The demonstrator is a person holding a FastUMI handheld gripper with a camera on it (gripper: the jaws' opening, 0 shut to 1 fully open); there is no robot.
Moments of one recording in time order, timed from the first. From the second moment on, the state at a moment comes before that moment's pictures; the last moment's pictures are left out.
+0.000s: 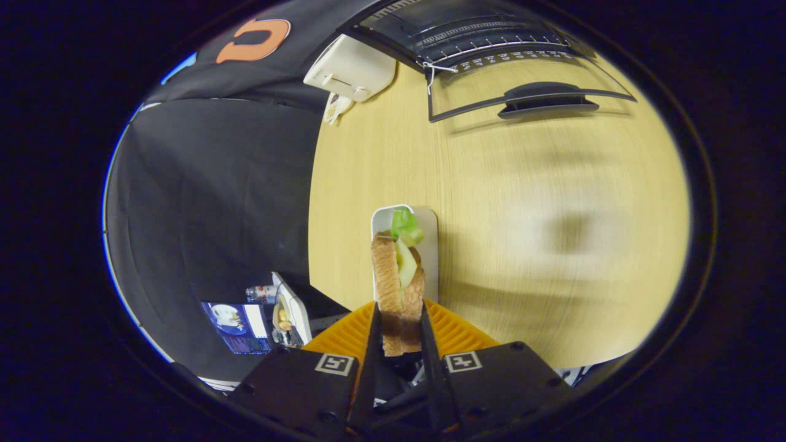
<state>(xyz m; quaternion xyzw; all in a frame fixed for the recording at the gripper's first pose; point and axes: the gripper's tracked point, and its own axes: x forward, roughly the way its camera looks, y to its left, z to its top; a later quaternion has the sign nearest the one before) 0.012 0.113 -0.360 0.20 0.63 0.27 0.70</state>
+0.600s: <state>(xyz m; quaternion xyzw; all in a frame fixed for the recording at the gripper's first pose) 0.120 0.041 -0.193 0.33 0.46 0.24 0.79</state>
